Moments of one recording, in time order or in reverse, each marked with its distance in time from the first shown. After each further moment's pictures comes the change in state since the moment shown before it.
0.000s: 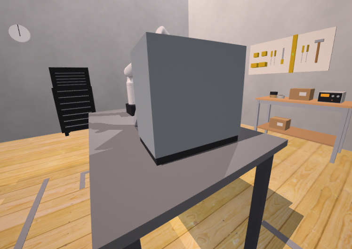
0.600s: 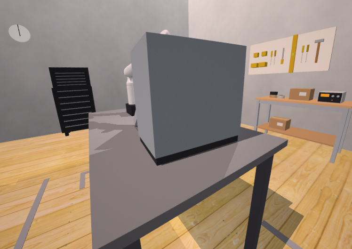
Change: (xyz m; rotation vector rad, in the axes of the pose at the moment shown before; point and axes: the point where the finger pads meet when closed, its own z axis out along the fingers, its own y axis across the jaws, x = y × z) arm -0.001 -0.001 0.029 0.011 -0.005 0.000
